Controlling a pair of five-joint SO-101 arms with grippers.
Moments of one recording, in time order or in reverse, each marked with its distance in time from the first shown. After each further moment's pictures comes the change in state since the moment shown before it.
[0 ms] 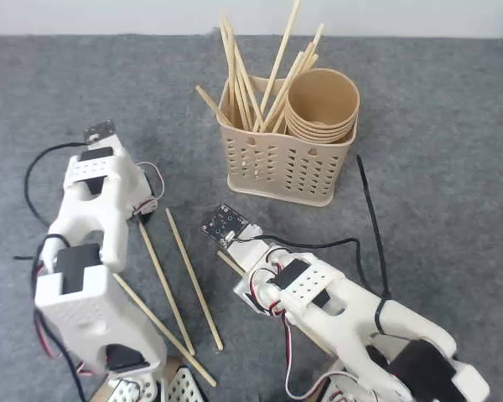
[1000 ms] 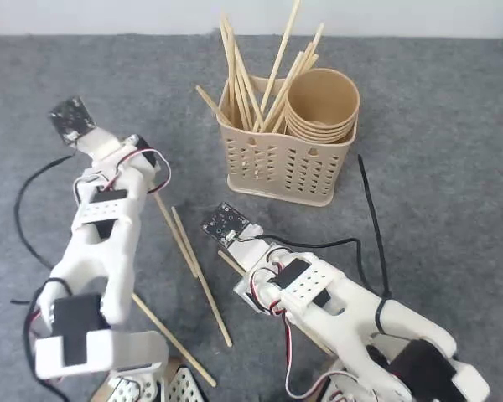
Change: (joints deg) left arm 3.1 -22.0 28.3 -61.0 10.6; right arm 0.3 0.0 0.0 0.0 0.0
